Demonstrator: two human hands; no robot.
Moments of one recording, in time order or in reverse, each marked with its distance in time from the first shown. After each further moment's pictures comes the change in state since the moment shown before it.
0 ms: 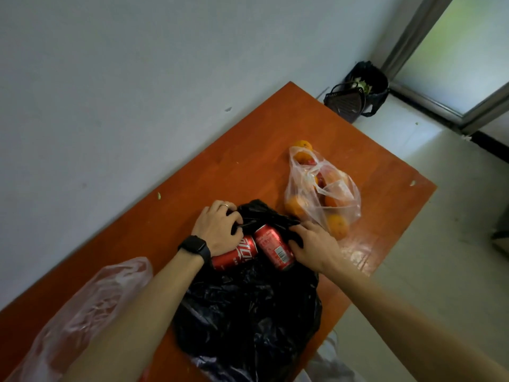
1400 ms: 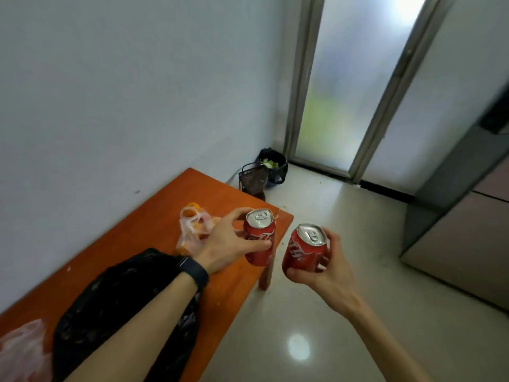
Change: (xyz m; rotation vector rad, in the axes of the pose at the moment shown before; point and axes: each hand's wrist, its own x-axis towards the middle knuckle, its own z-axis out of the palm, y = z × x) left_hand -0.046 0.381 -0.135 -1.029 0.053 0.169; right_hand -0.321 0.162 -0.161 1.023 0.611 0.097
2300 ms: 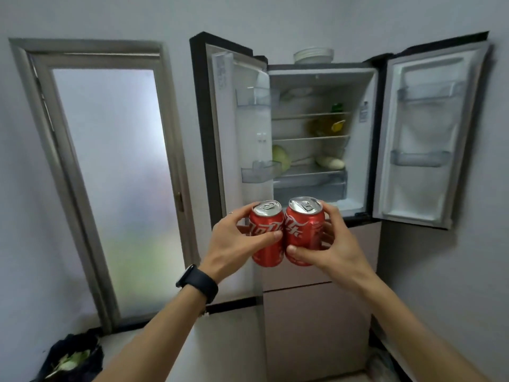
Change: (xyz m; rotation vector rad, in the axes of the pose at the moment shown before) left_hand 0.212 0.431 0.506 -0.074 -0.360 0.875; right_hand 0.008 -0.073 -0.610 -0.239 0.764 -0.393
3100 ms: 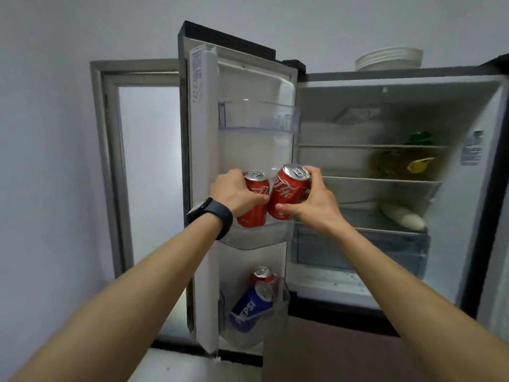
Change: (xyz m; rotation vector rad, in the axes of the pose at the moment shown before) left_hand 0.349 -0.063 0.047 0.750 0.347 -0.333; right_hand 0.416 0.125 -0.013 -0.113 -0.139 -0.208
